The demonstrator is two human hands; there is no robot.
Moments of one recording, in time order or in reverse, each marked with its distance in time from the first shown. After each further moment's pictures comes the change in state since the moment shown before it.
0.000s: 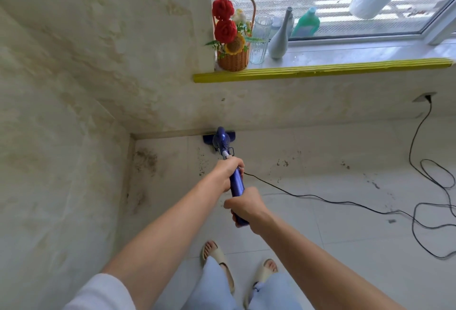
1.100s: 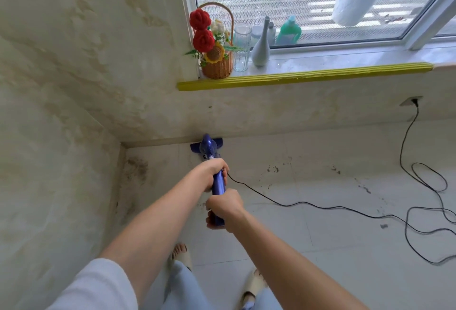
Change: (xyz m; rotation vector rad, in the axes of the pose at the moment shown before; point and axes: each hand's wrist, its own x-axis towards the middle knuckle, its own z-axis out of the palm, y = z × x) left_hand 0.010 0.012 0.035 0.204 0.014 -0.129; right_hand 0.020 0.006 -0.024 0.170 0.030 0.071
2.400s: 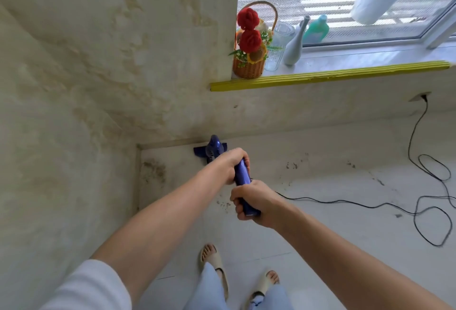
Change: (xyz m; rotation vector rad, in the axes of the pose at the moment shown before) left_hand -0.003 0.033 -0.150 0.018 -0.080 0.095; right_hand -0.030 -0.070 0.133 0.153 -0.125 -0.039
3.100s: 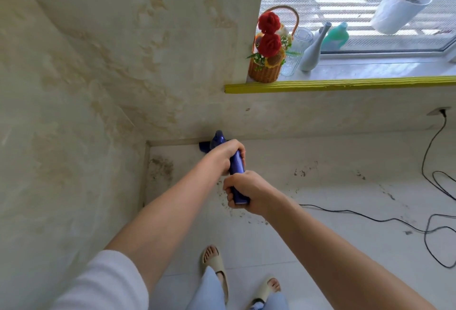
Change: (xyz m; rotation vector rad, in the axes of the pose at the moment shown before) left_hand 0.003 0.025 -0.046 -0.062 -0.007 0.003; right_hand 0.023 -0.025 0.043 -0.032 -0.015 0.014
